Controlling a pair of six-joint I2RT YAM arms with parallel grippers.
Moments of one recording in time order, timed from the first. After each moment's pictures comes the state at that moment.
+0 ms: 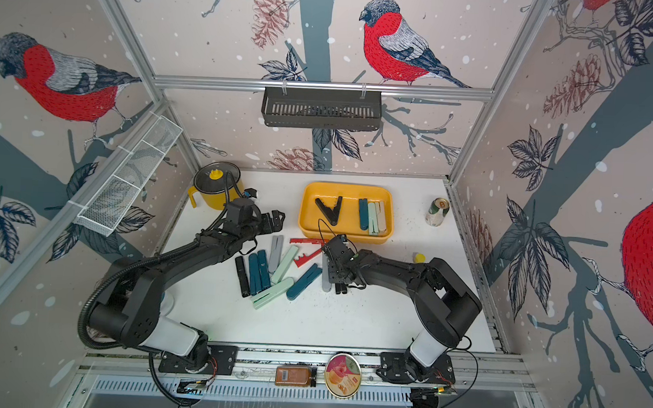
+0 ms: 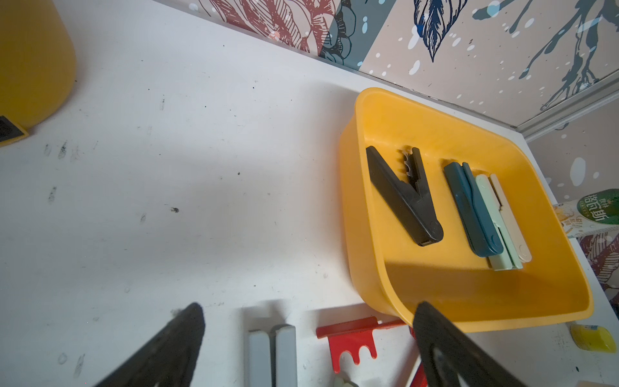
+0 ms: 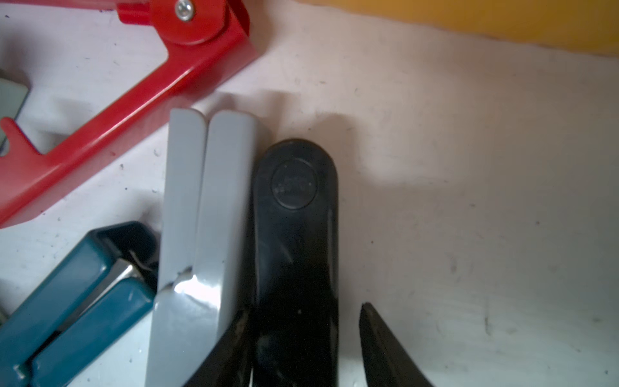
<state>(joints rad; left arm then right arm) -0.34 1.49 0.83 0.09 0.05 -0.47 0.81 1.65 0.88 -0.39 0.17 0.60</state>
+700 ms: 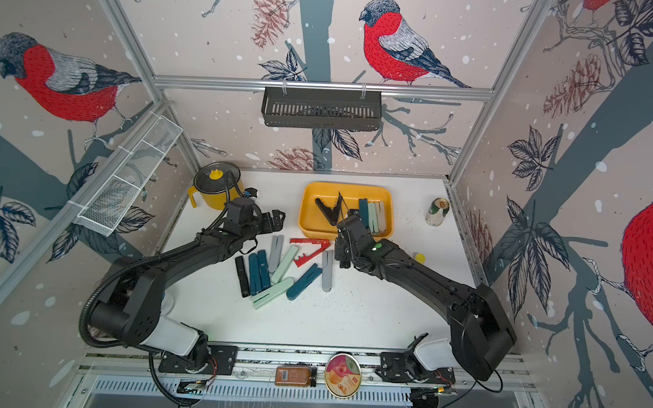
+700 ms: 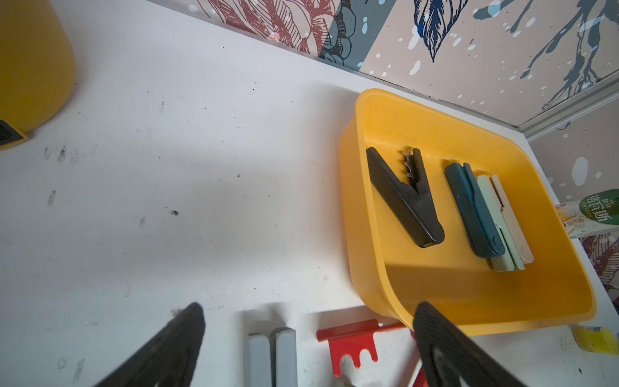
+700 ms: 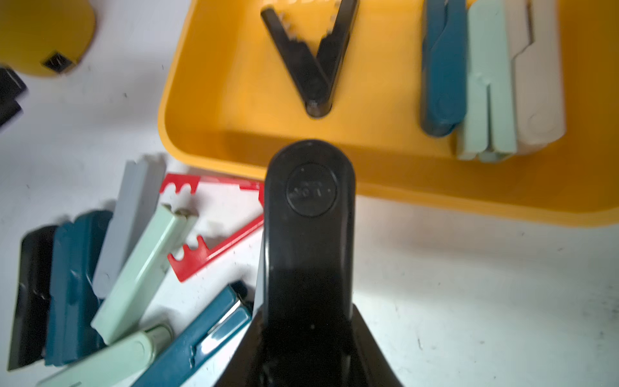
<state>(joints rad) -0.34 1.50 0.84 0.09 0.05 -0.47 0.68 1.40 0.98 -0.41 0.16 0.52</state>
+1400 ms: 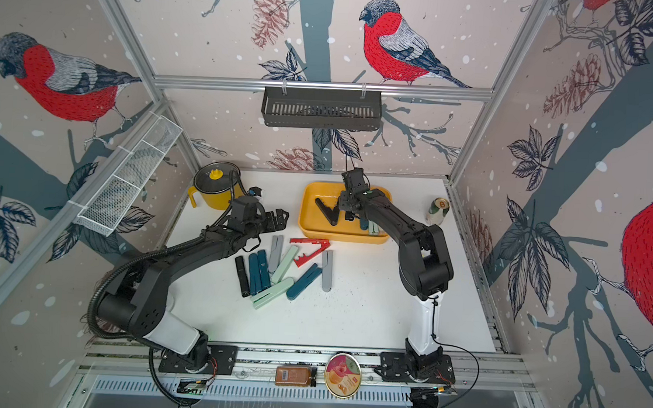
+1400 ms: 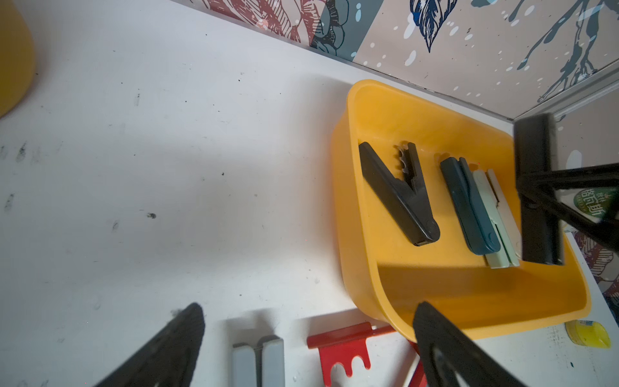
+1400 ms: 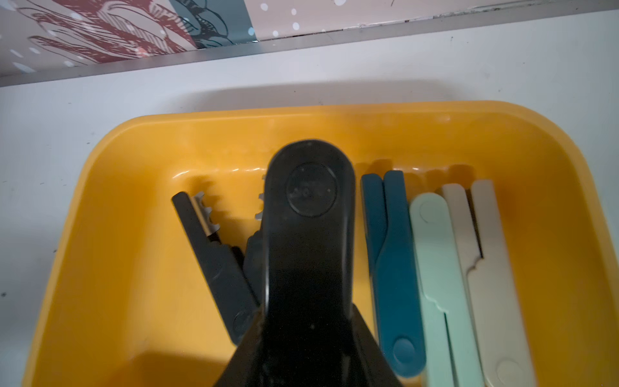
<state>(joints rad) -0.35 1.56 0.88 0.09 0.07 -0.47 0.45 2.04 1.63 -0.46 0.17 0.40</state>
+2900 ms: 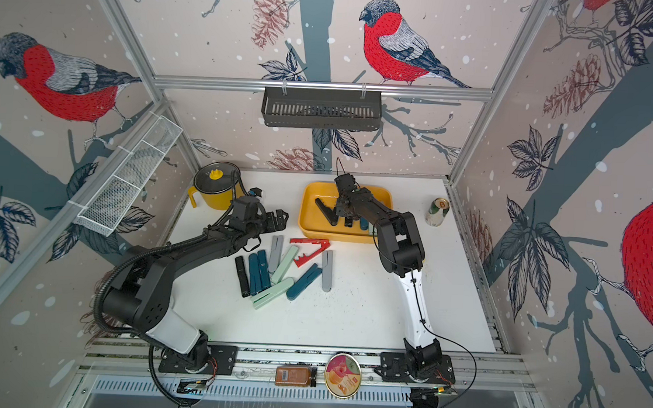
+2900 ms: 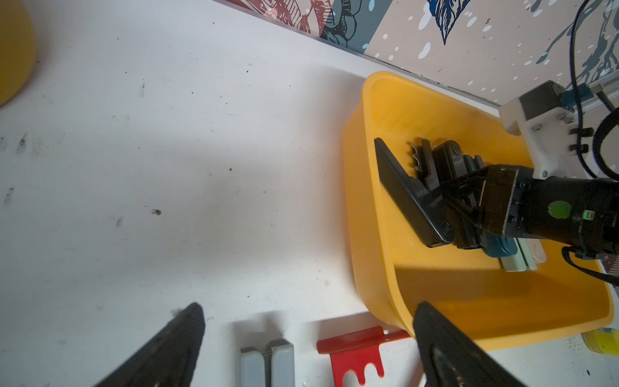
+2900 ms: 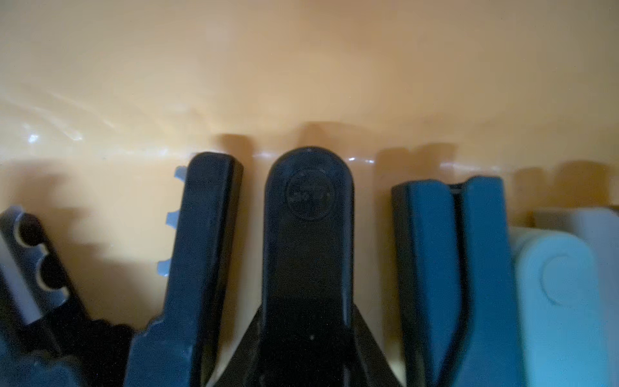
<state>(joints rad) -0.34 1.59 0.88 0.09 0.07 -0.47 0.44 2.35 1.88 -0.58 0.20 0.37</state>
